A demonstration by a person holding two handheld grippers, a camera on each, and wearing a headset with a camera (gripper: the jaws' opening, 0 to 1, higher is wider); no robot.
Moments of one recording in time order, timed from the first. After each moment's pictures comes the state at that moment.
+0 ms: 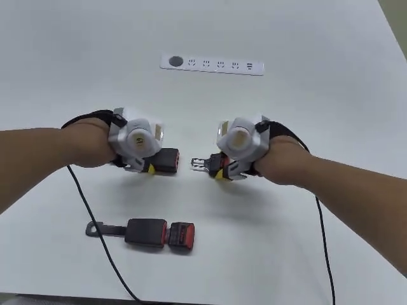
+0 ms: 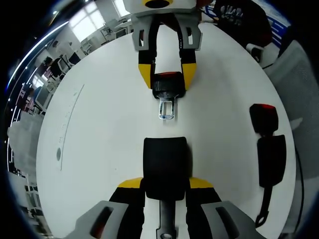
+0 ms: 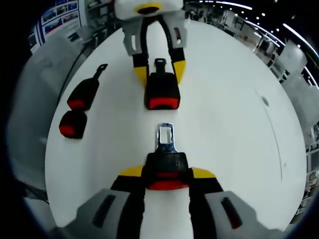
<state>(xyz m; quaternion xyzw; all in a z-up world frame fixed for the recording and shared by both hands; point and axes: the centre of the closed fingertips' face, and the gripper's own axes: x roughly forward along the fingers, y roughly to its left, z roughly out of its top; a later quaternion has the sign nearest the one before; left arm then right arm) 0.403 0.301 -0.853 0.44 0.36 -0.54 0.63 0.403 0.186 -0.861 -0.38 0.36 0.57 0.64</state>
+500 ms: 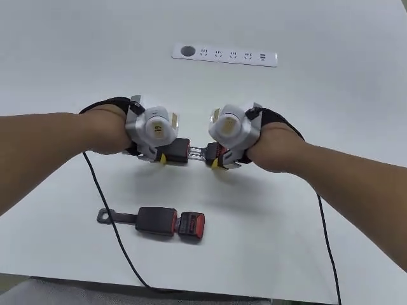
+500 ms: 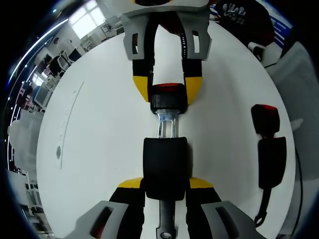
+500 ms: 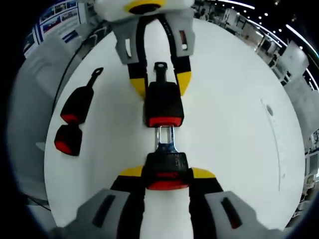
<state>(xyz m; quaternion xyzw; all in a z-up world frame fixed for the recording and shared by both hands) 0.402 0.301 -0.854 0.45 0.37 -0.52 0.62 0.403 0.212 -0.862 -0.40 0.35 0.56 0.63</state>
